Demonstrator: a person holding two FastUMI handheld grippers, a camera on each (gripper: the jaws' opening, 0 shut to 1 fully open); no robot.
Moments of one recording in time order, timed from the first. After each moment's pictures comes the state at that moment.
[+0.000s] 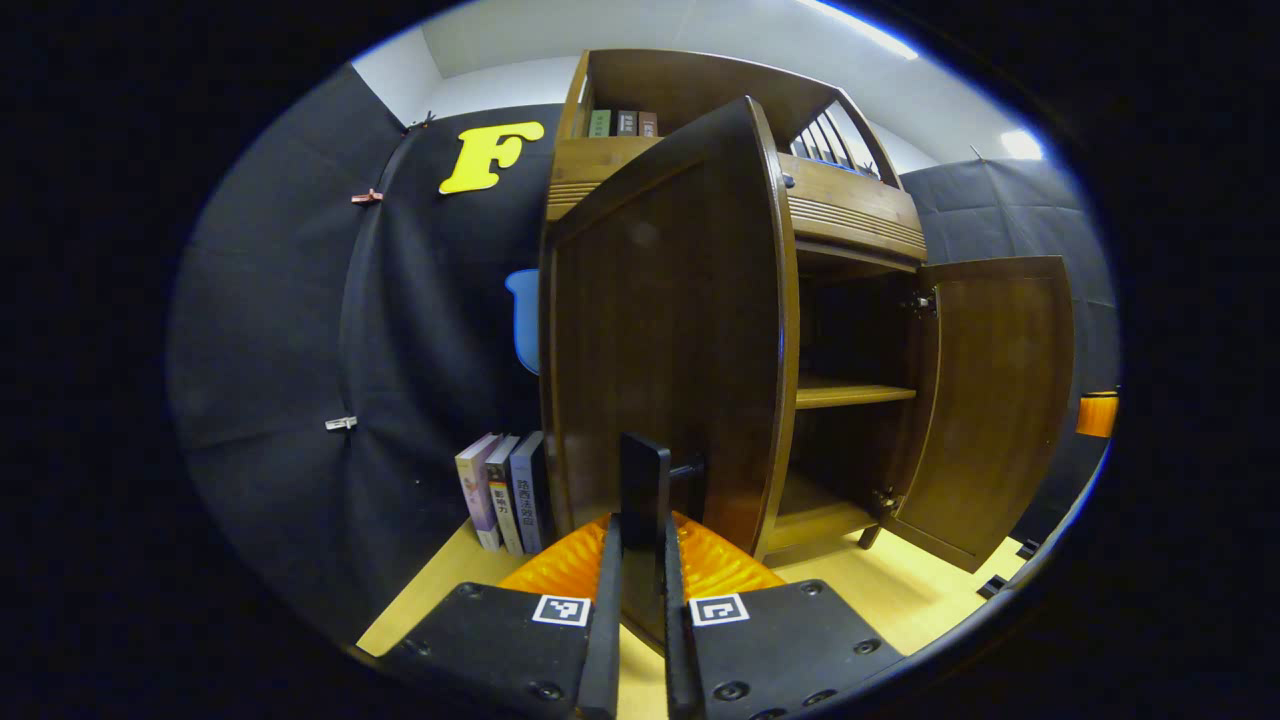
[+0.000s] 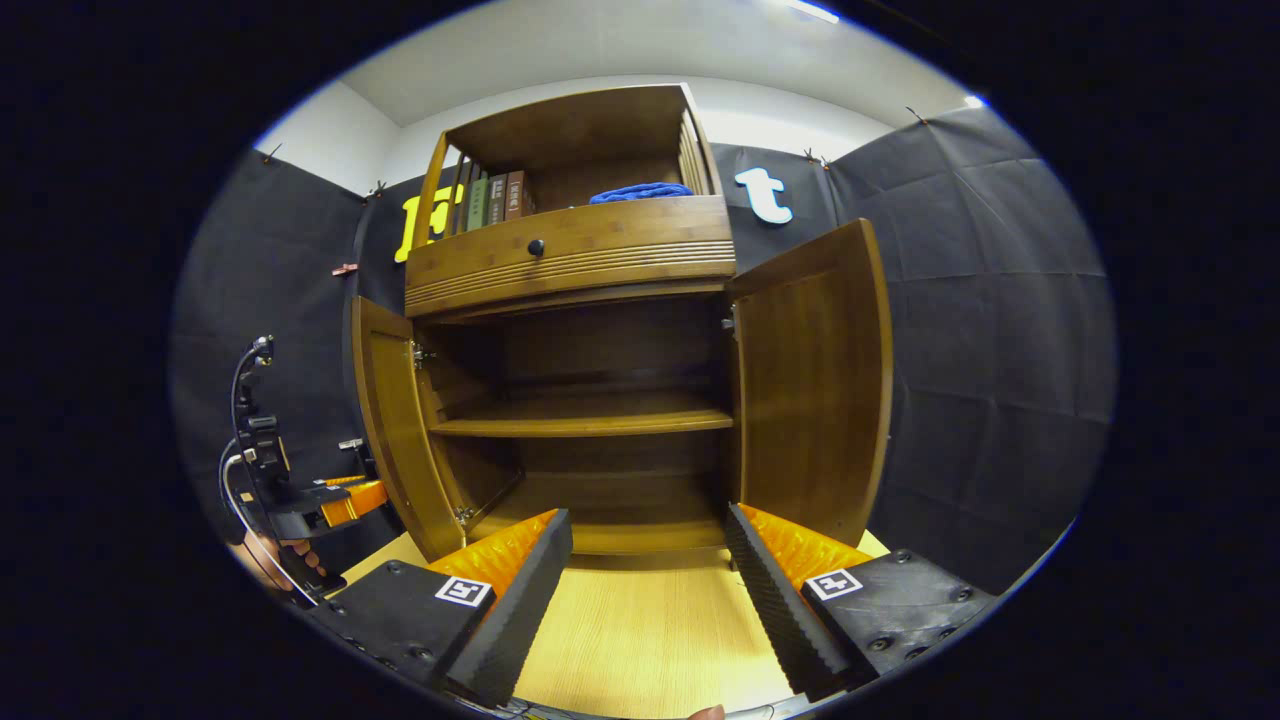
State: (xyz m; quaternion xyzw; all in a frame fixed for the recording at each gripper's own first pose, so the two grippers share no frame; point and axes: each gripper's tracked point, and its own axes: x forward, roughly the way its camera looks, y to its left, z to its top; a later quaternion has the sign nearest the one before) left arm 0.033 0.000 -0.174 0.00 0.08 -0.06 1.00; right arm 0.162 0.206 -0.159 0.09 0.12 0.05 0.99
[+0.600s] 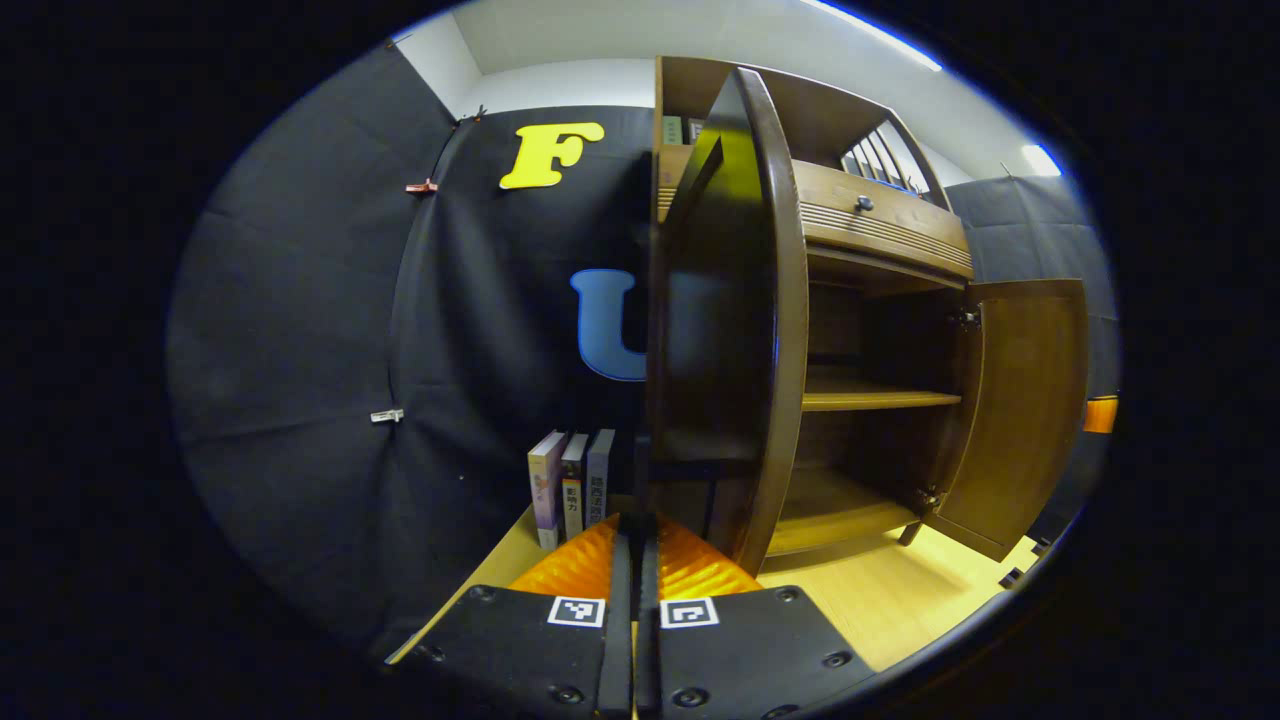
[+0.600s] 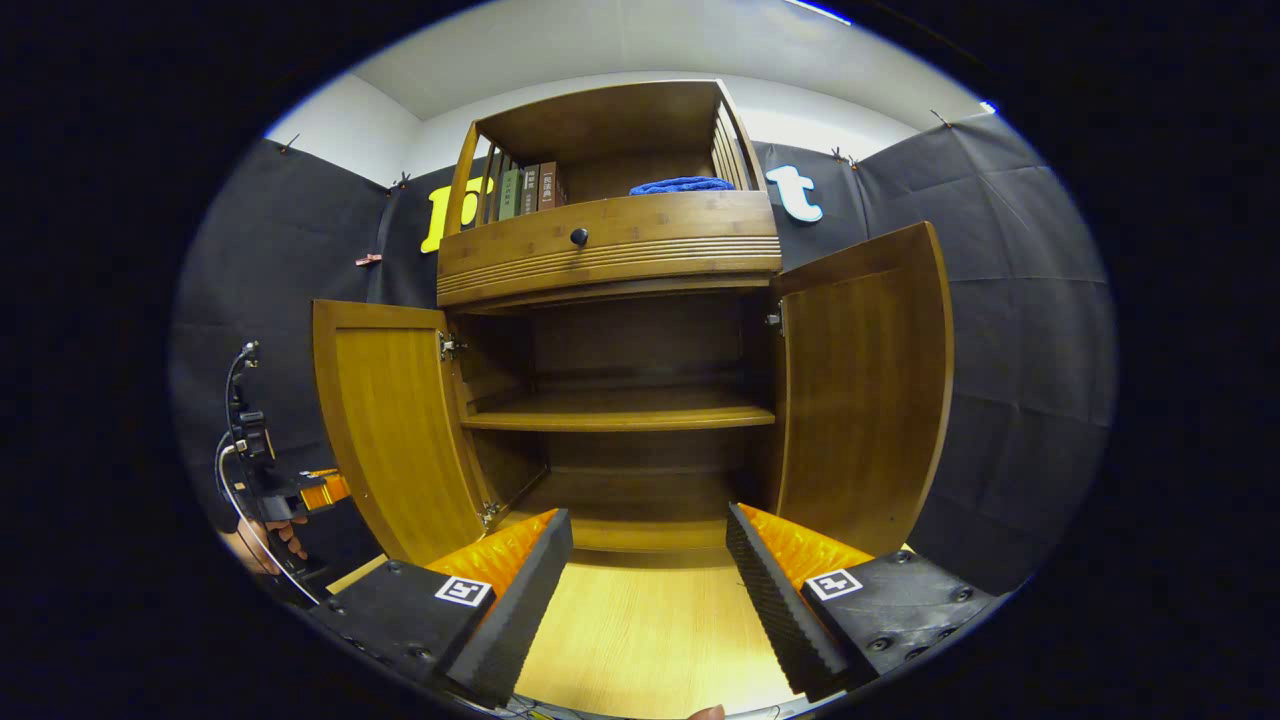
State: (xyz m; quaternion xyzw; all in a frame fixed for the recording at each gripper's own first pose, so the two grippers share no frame) left arm 0.027 0.100 -0.181 -0.02 0.07 -0.03 1.00; right arm 0.162 0.248 -0.159 0.09 0.12 0.07 0.99
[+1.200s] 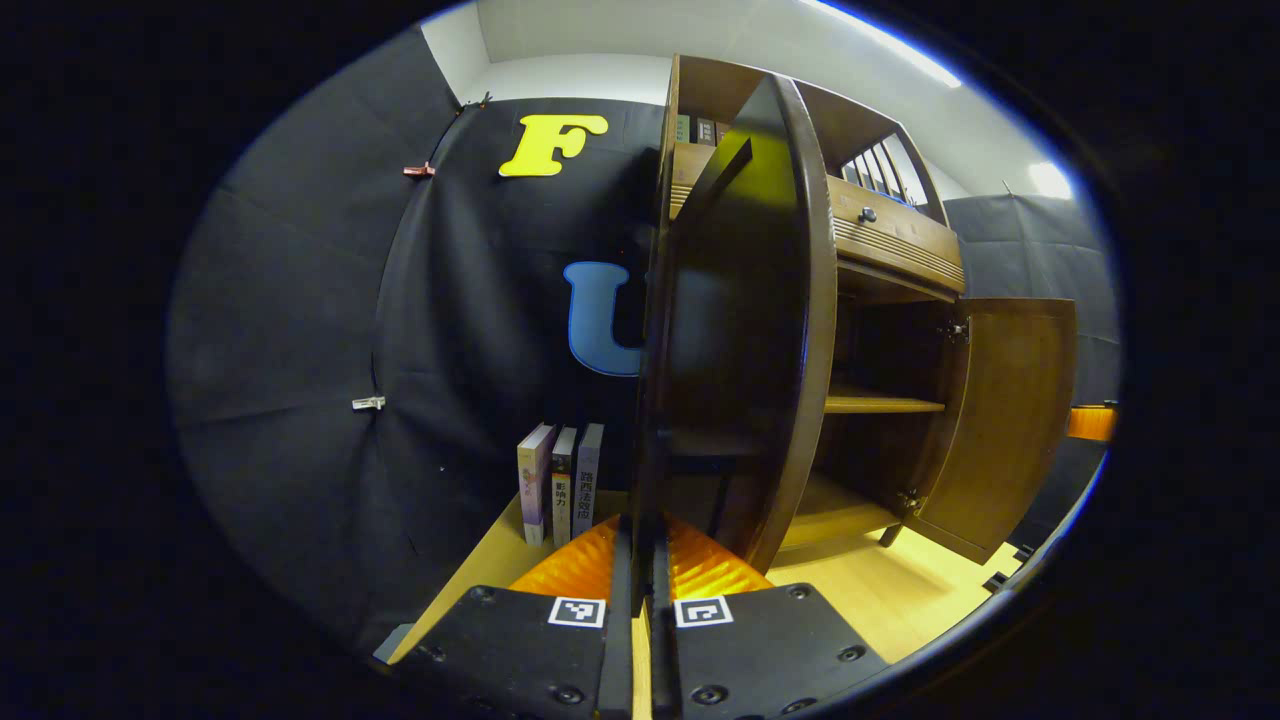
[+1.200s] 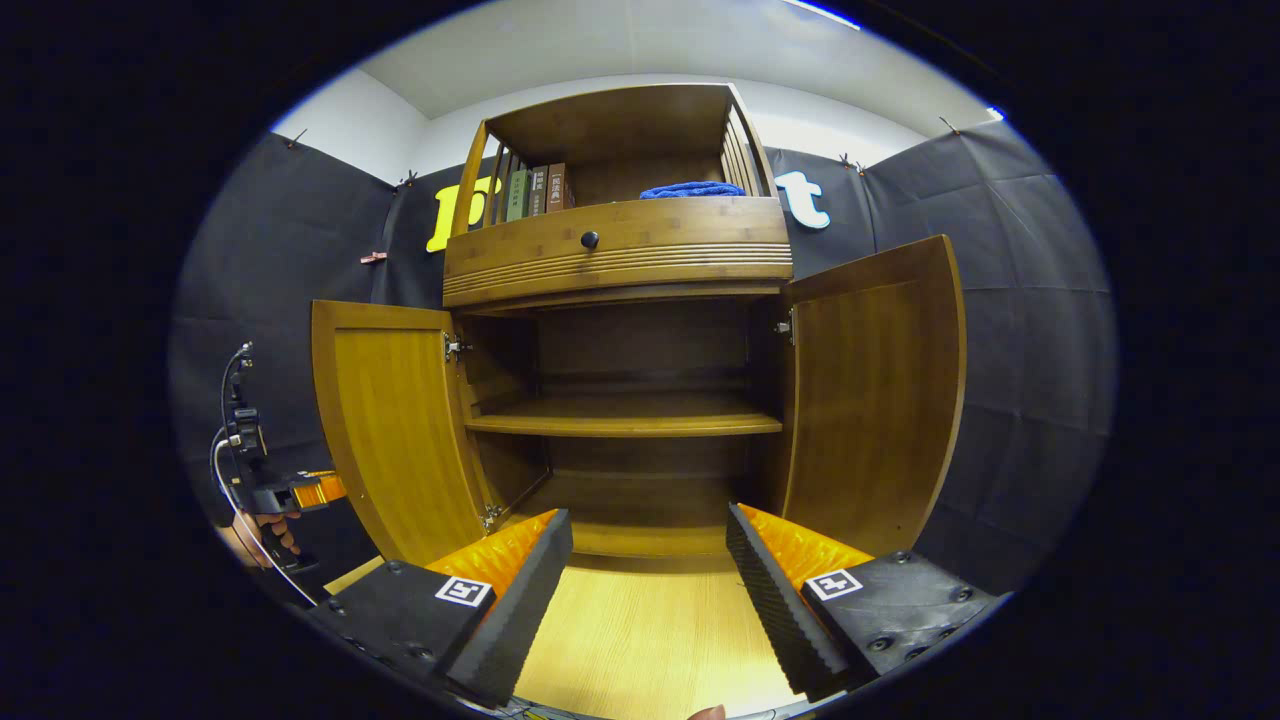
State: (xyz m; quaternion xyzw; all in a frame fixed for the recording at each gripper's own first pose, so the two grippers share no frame) left arm 0.025 0.108 -0.185 -0.03 0.08 -0.05 0.99; right arm 0.164 0.247 -0.153 0.08 0.12 0.08 0.99
